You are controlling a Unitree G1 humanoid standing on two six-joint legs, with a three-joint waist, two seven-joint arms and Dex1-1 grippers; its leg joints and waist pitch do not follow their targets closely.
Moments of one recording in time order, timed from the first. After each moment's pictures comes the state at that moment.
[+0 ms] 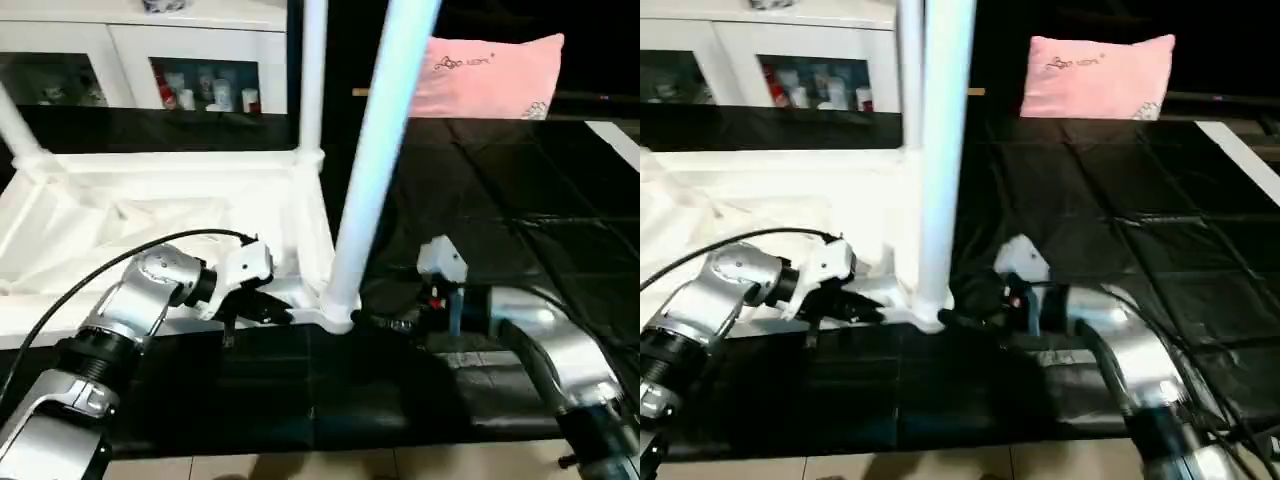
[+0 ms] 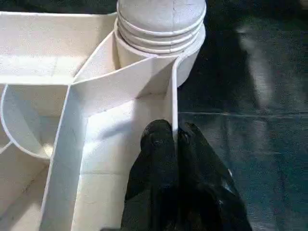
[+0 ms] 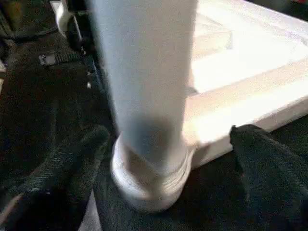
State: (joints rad) left arm -0.56 0.52 -0.33 0.46 0.00 0.14 -1.38; right arm -0.40 -0.42 0.20 0.26 0.30 0.22 1.08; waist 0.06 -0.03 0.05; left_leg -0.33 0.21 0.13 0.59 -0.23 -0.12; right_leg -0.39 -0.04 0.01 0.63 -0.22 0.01
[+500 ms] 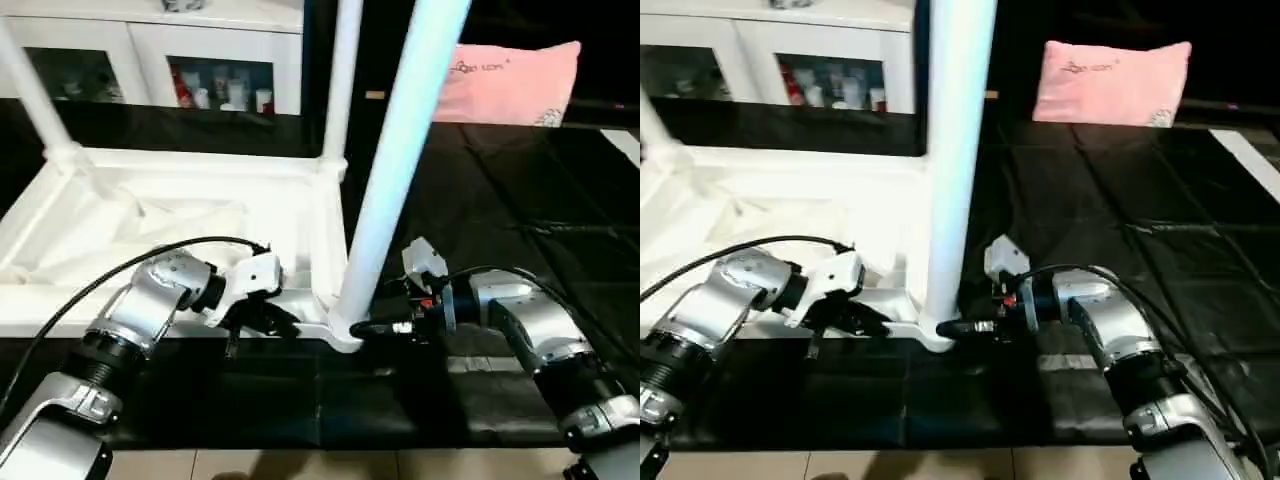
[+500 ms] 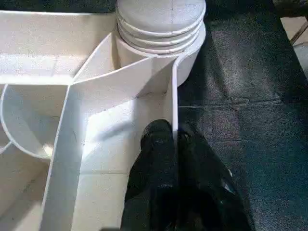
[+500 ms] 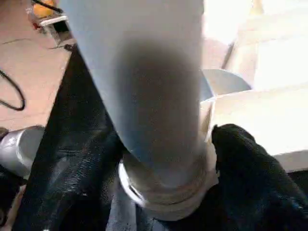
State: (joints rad) left arm -0.58 0.51 -0.37 0.44 0.01 0.13 -1.41; right arm -0.56 -0.41 0.28 0.57 0.26 0.13 1.38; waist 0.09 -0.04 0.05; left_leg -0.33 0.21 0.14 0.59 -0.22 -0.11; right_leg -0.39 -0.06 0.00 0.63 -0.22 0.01
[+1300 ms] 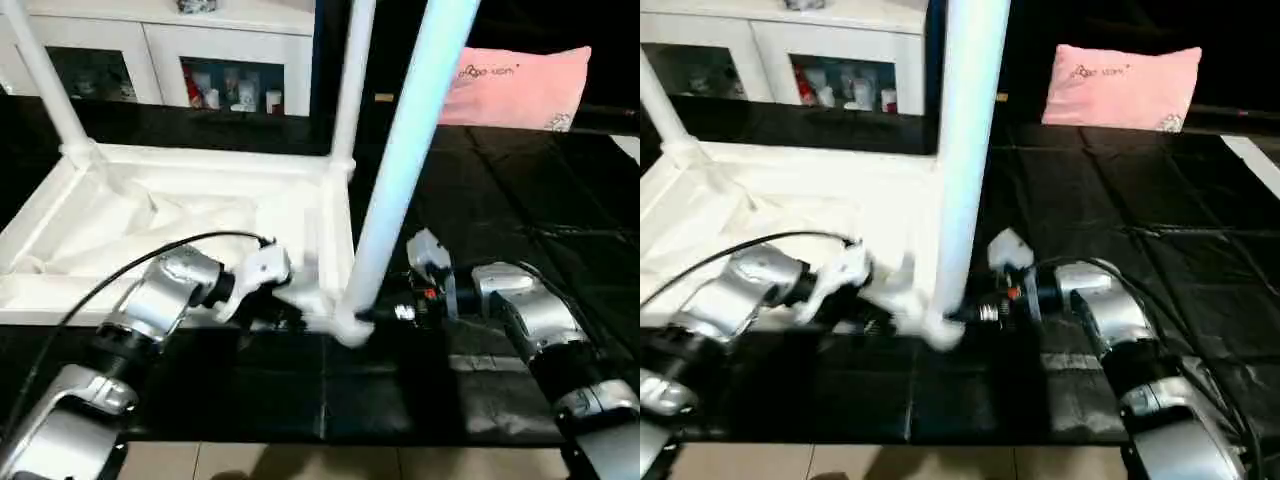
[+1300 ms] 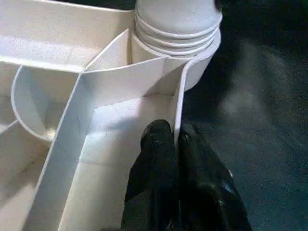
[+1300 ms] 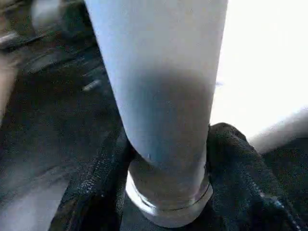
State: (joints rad) left arm -0.63 0.40 -0.30 0.52 0.03 0.33 -1.18; right arm -0.55 -0.29 0.17 0.59 0.22 0.19 1.07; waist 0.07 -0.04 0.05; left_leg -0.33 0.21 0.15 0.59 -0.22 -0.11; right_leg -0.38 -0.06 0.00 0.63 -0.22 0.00
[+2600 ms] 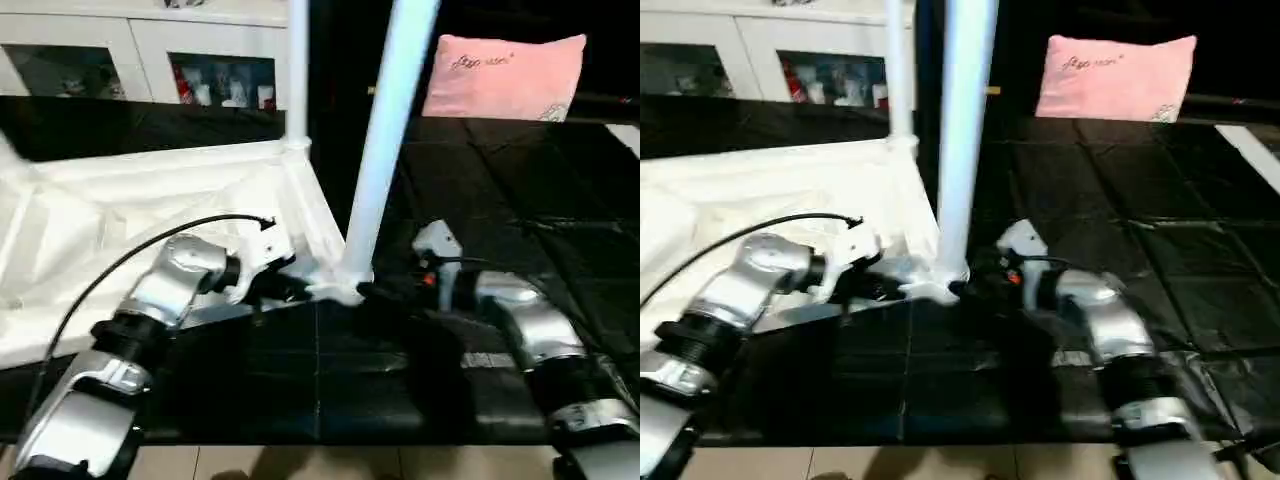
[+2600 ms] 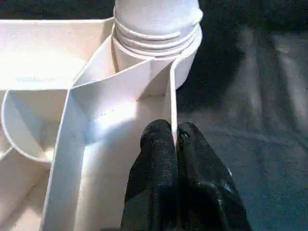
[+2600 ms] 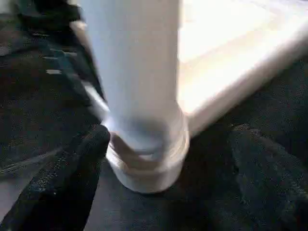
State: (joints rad) left arm -0.67 0.43 -0.32 0.62 0.03 0.12 -1.32; right arm -0.50 -0.39 0.13 0.53 0.21 0.09 1.18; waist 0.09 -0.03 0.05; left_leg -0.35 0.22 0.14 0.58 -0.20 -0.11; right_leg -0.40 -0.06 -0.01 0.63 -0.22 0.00
